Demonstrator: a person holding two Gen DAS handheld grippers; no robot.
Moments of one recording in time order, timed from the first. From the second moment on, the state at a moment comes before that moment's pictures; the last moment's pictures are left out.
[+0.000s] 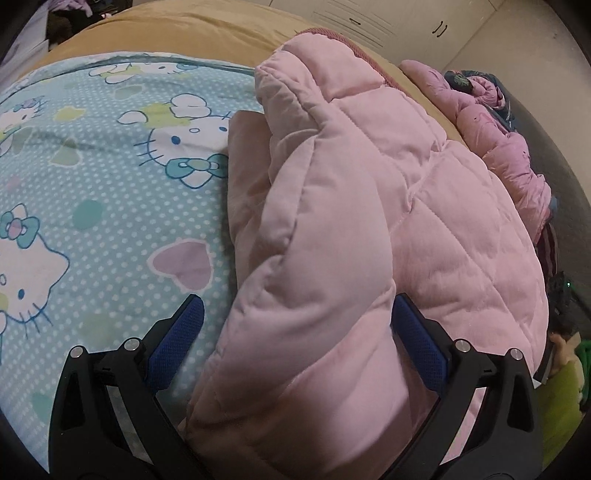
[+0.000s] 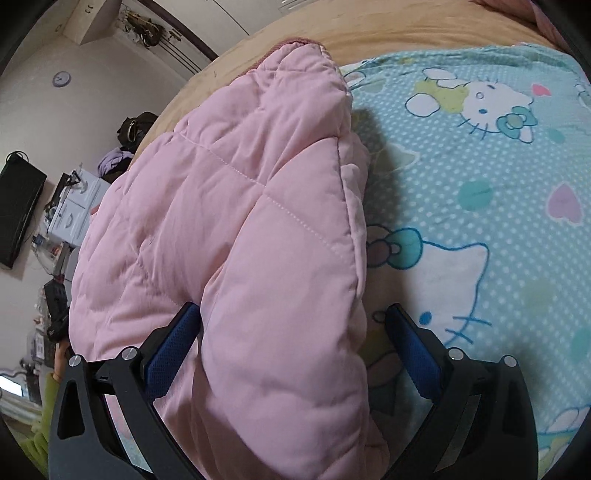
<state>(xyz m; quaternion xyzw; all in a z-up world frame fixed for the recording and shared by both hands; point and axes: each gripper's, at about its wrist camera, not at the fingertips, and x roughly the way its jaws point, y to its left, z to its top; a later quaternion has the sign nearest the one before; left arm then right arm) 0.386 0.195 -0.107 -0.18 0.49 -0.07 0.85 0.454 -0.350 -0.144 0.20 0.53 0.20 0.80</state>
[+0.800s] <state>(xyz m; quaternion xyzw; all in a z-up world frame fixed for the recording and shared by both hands) 0.380 0.144 -0.066 -0.15 0.41 -0.07 0.90 0.440 -0.332 -0.109 0.26 0.48 0.25 0.80</state>
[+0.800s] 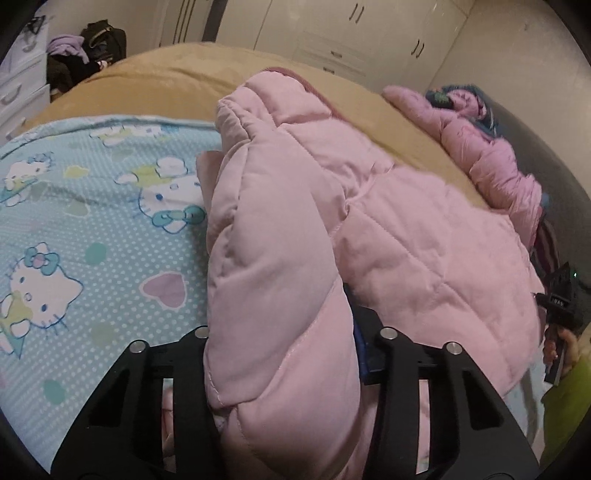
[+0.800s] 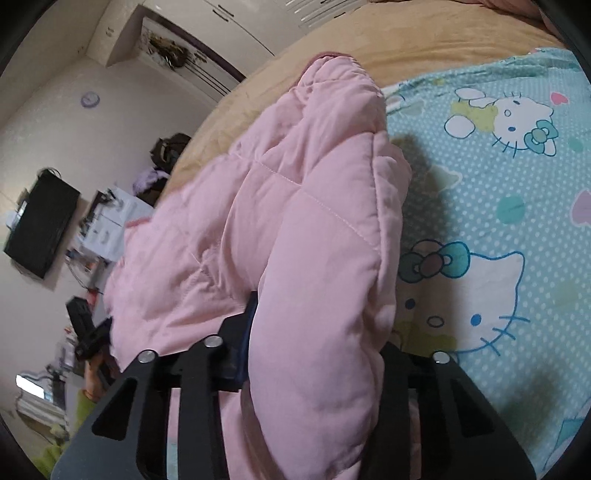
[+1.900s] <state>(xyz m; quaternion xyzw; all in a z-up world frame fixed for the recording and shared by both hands) 0.254 0.144 -0.068 -0.15 0.43 -0.03 0.89 0.341 -0.324 -0.097 0.15 0.52 0.17 0.82</state>
